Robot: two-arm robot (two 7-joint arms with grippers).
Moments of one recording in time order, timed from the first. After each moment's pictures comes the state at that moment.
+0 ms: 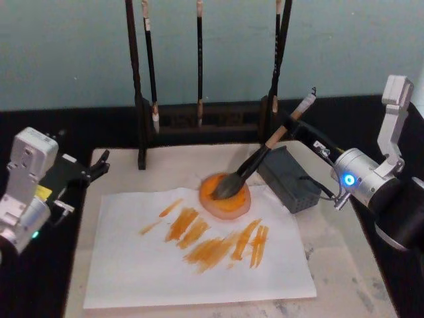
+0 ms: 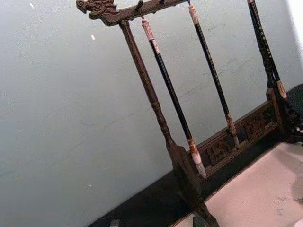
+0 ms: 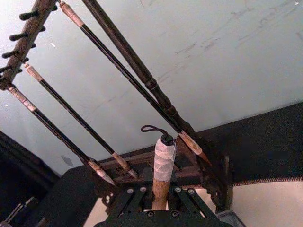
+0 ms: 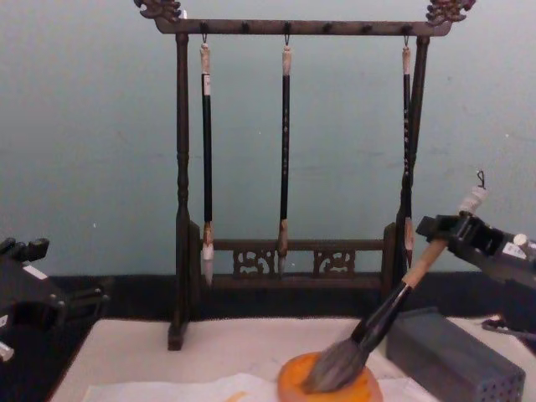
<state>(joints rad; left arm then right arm) -0.20 0.60 0.45 -1.41 -0.25 -0.12 0.03 0.37 0.32 -0.34 -1.23 1.00 0.17 0.27</state>
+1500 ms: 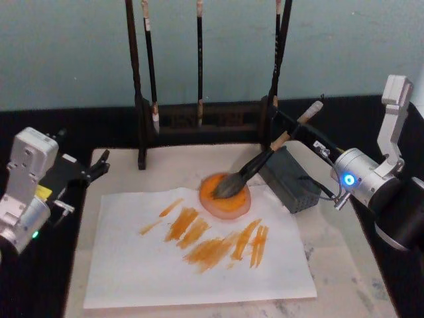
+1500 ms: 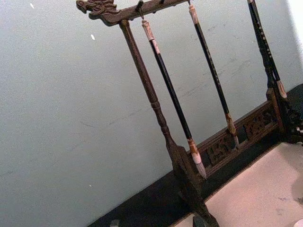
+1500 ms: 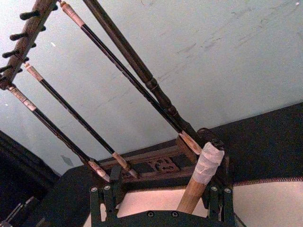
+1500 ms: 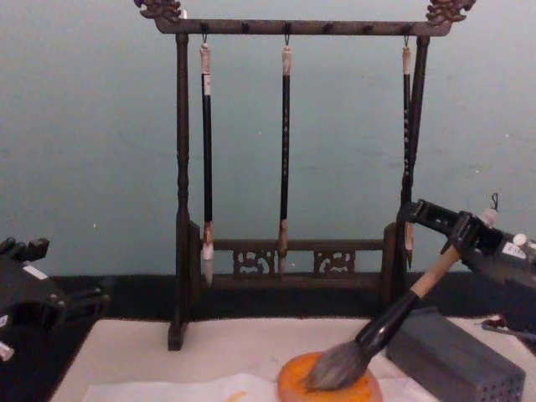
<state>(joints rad) -0.20 0.60 0.45 -1.41 -0.25 -0.12 0.03 0.37 0.32 -0.34 -1.24 1.00 0.17 0.27</state>
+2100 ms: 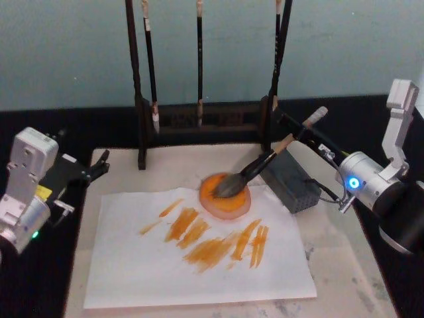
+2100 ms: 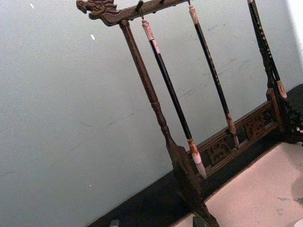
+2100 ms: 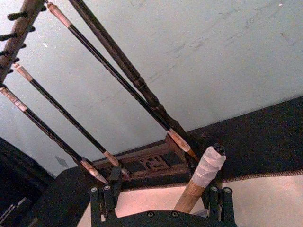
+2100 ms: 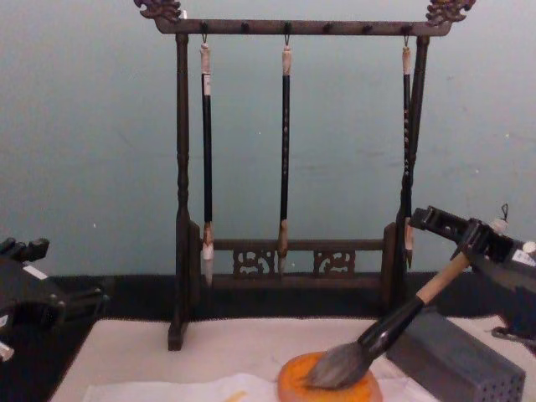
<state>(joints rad) -0.20 0.60 0.45 -1.41 -0.25 -0.12 0.03 0.36 0.33 -0.34 -1.23 1.01 0.16 0.26</state>
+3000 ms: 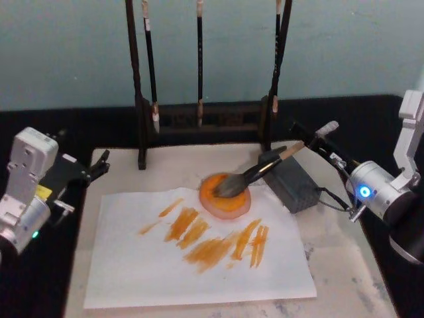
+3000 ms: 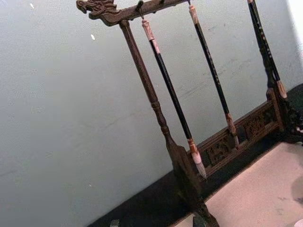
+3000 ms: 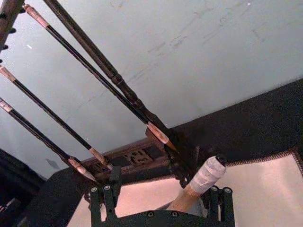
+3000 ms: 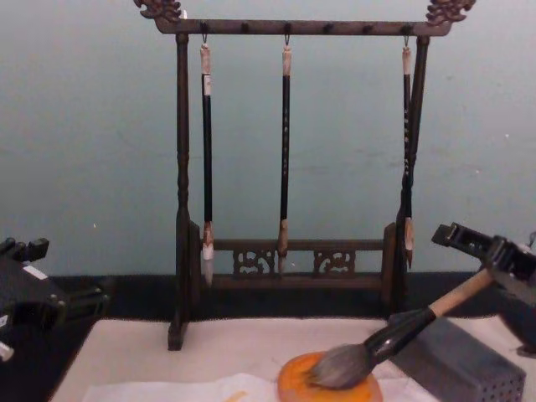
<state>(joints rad) -0.20 0.60 0.45 -1.41 -0.25 -0.12 0.03 0.33 0.36 -0.33 -1.25 1.04 0.16 0.24</state>
